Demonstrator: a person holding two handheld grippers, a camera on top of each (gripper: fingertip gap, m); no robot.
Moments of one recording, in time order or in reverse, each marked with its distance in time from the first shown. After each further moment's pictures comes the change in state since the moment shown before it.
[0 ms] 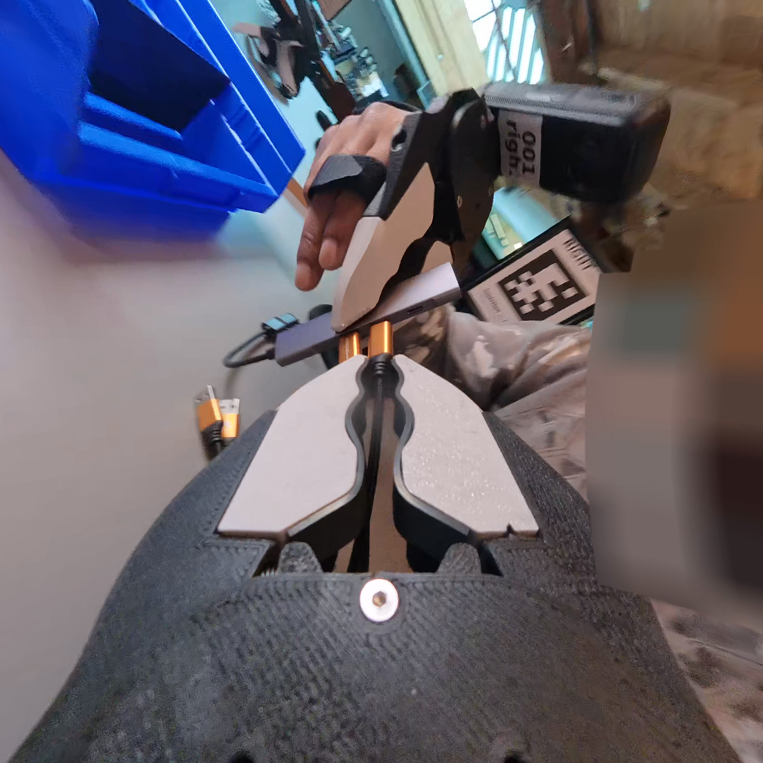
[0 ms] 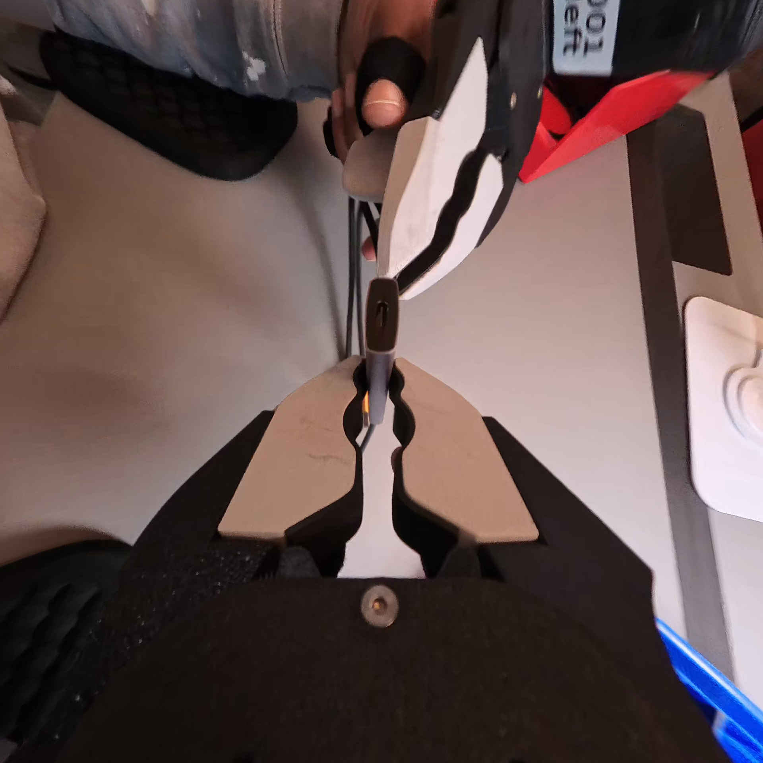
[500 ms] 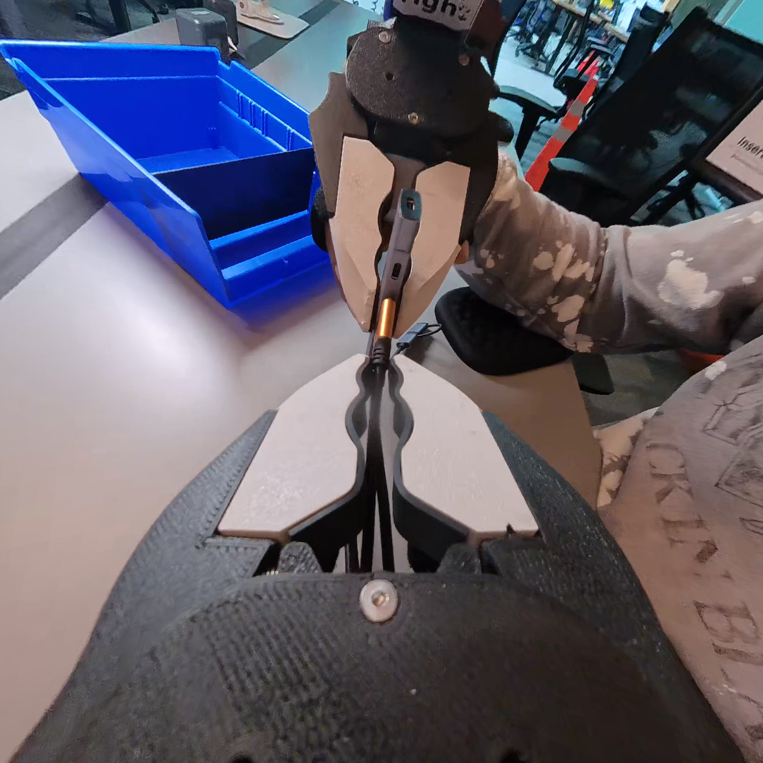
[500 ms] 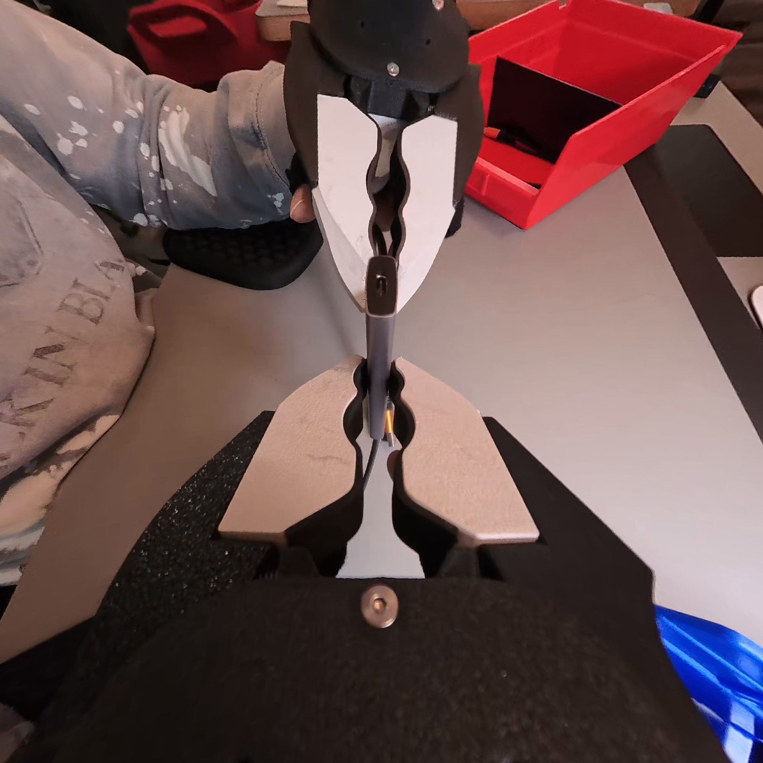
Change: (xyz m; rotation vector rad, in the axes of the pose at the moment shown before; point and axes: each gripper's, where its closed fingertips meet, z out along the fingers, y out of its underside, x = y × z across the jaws) left arm 0.005 -0.015 0.001 -0.100 -0.418 0.544; right arm 0.009 -0.018 -0.017 0.236 -0.109 0.251
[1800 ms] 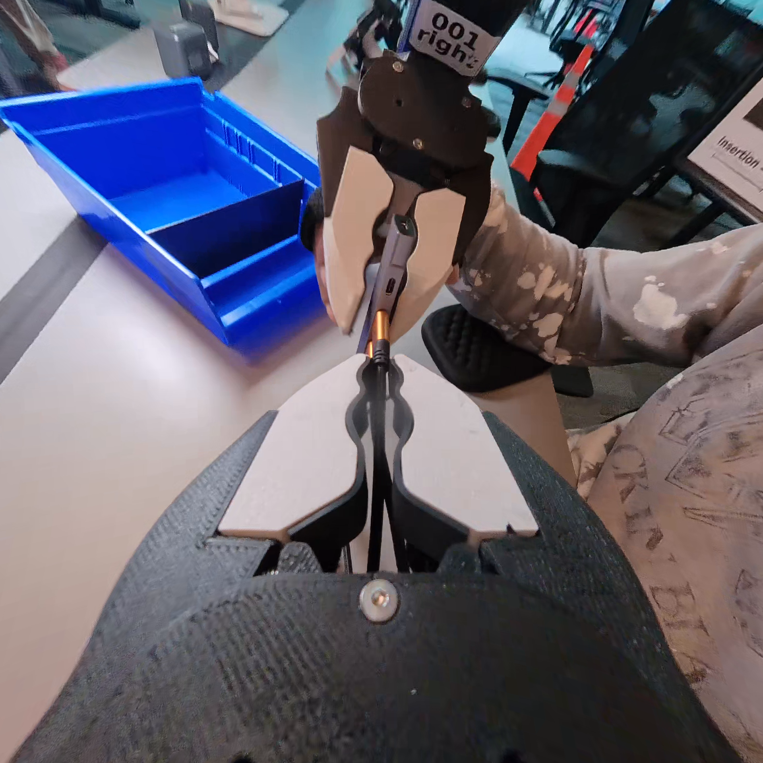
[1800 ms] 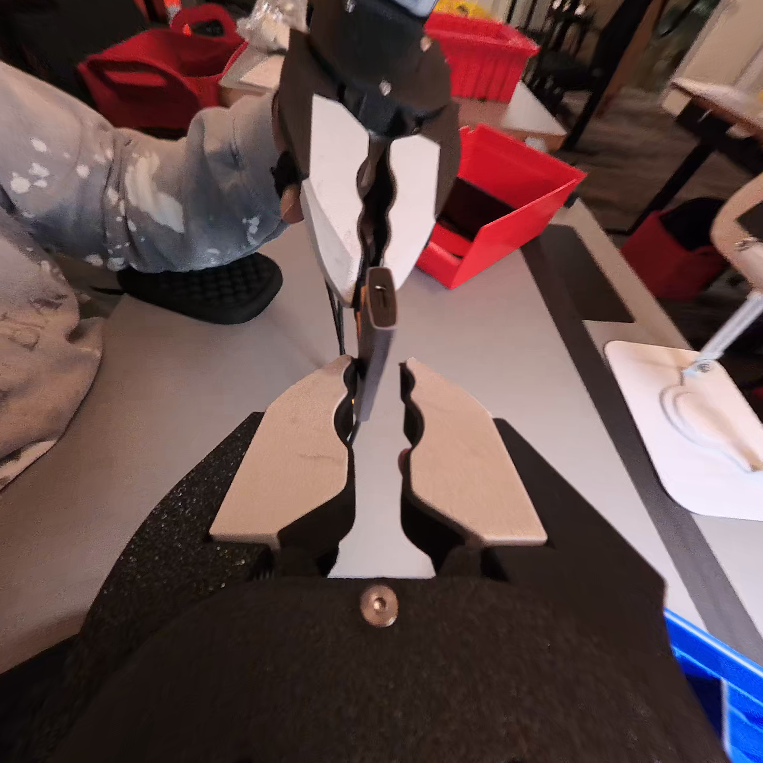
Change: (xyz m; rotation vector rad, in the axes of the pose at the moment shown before) left arm 0.011 -0.048 -0.003 -0.045 0.024 0.030; right arm 0.008 -0.030 -0.038 0.127 0.167 -0.120
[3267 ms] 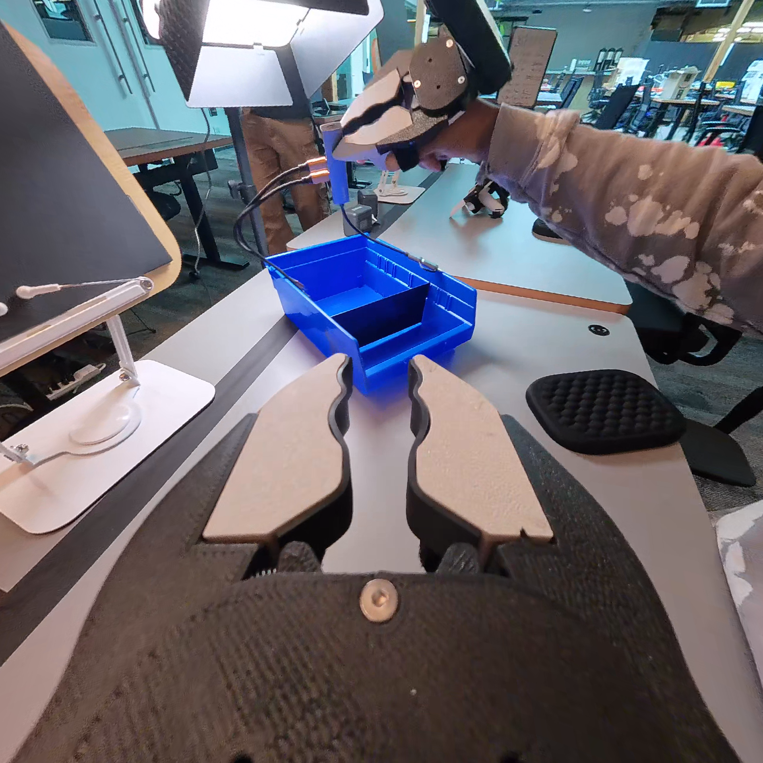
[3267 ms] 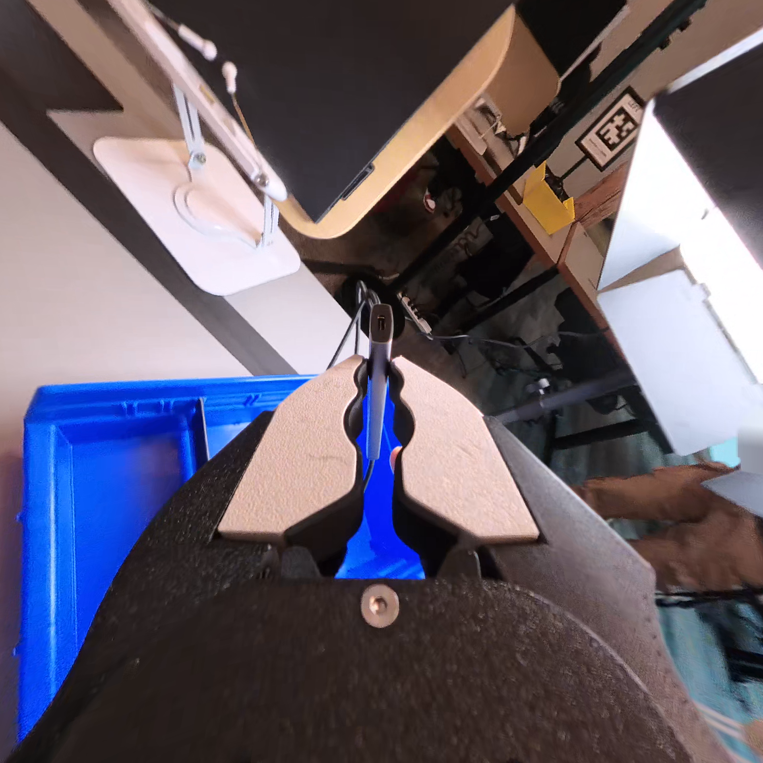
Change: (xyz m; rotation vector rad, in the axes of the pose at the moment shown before) left arm -0.043 -0.022 -0.082 0.291 -0.317 0.119; right arm 0.219 0.021 -0.196 -0.440 0.963 -0.051
